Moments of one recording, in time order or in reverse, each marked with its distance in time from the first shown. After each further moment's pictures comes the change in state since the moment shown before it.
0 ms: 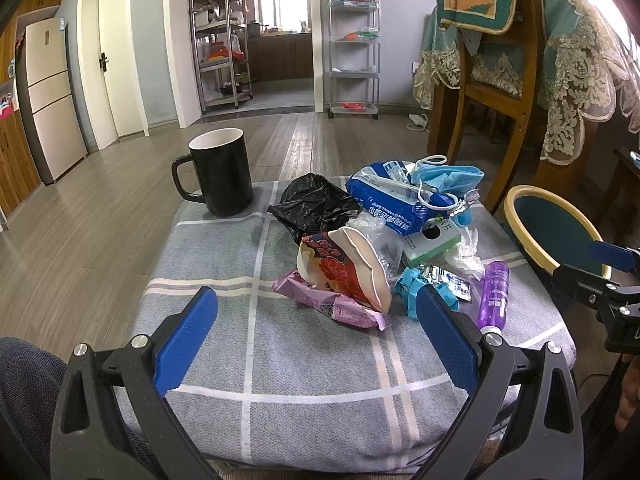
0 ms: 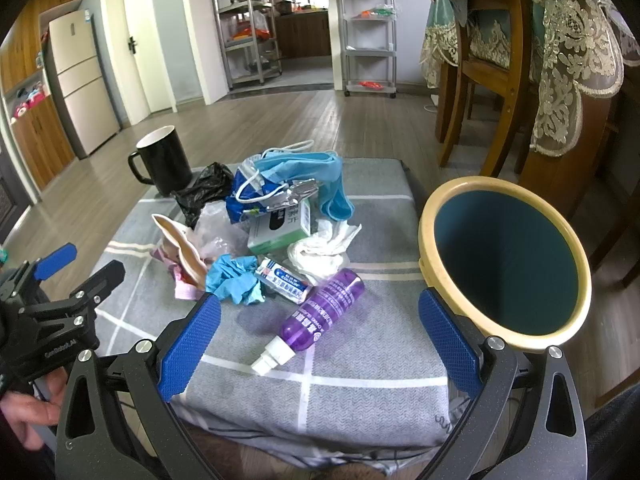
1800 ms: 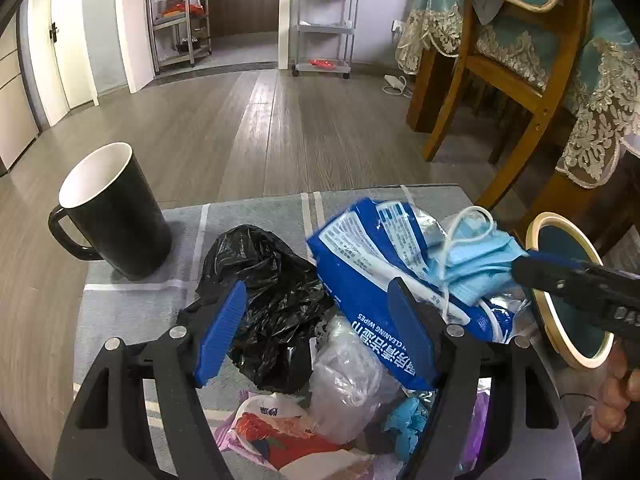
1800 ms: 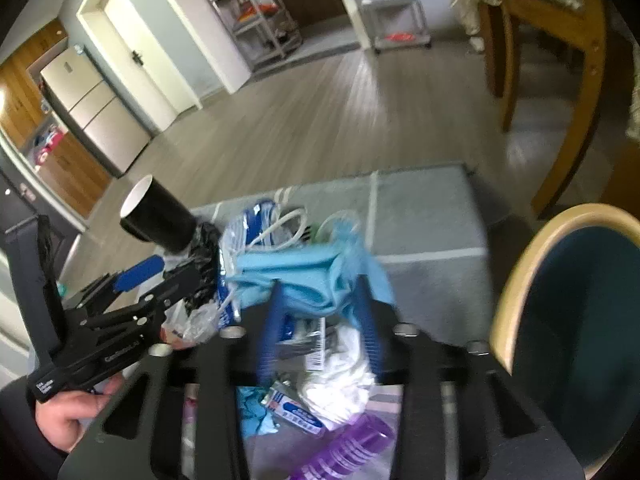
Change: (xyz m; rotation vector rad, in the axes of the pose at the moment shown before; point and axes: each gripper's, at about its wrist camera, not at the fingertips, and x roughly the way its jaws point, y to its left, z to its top) left arm 0.151 -0.021 0.104 0.011 0.203 -0.142; right arm 0.135 -0.044 0.111 0.153 0.194 0.270
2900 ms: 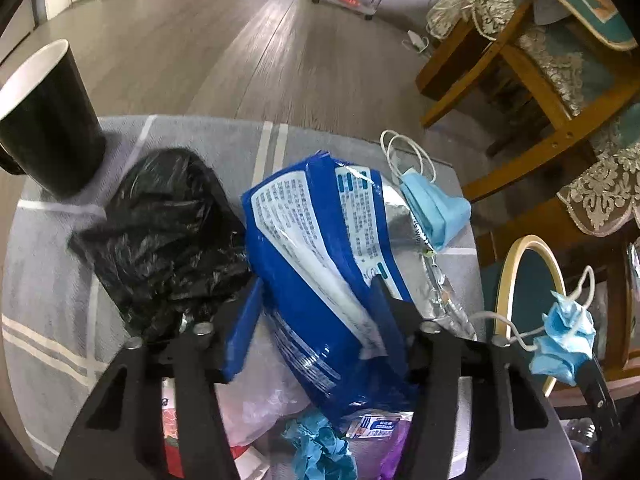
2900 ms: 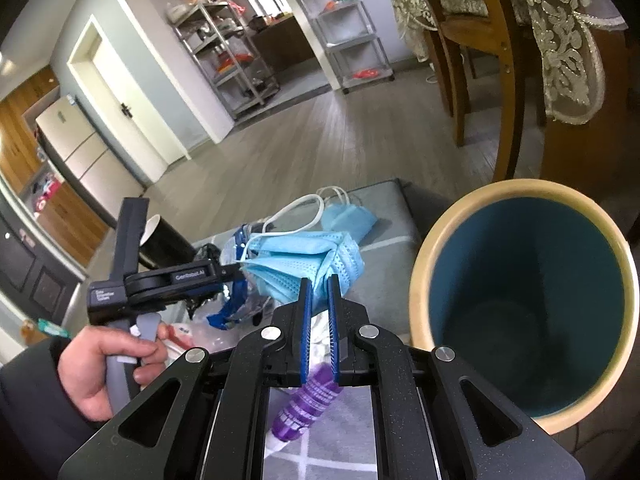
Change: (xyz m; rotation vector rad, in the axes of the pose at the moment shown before) left arm 0.058 -0.018 0.014 -0.257 0.283 -0.117; right arm -0.091 -0.031 -0.045 0.106 -0.193 -0.030
